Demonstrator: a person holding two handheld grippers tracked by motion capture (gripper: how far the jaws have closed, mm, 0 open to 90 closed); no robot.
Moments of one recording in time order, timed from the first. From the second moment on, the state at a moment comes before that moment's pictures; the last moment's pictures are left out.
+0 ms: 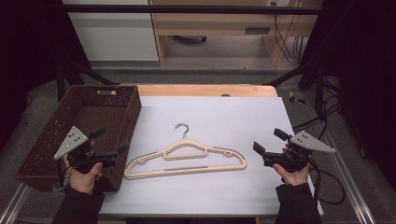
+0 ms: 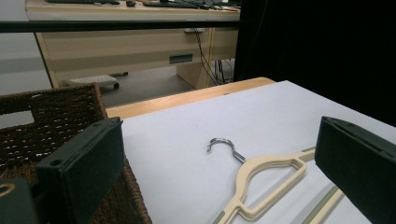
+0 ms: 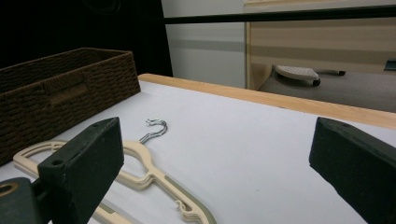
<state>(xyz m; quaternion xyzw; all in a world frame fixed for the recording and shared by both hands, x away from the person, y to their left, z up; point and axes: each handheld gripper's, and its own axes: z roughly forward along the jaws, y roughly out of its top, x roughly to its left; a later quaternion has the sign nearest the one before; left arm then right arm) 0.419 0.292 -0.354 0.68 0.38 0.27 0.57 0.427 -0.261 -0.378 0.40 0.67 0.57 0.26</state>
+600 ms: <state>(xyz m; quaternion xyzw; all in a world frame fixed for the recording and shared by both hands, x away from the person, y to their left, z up) 0.419 0.291 -0.355 0.68 0.38 0.27 0.57 0.446 -0.233 -0.371 0.37 0.70 0.56 0.24</state>
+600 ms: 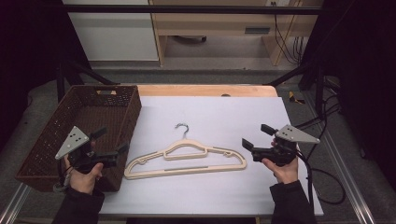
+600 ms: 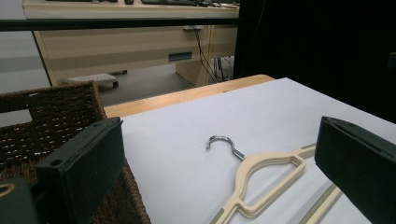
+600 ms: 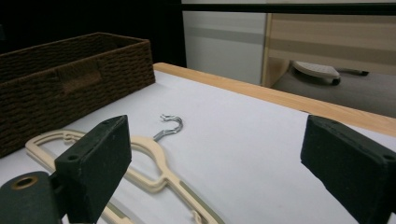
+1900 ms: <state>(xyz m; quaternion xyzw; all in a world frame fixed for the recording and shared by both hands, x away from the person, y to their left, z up) 0.421 0.296 -0.356 0.68 0.38 0.27 0.56 0.548 -0.080 -0.448 0.34 0.83 0.42 0.13</state>
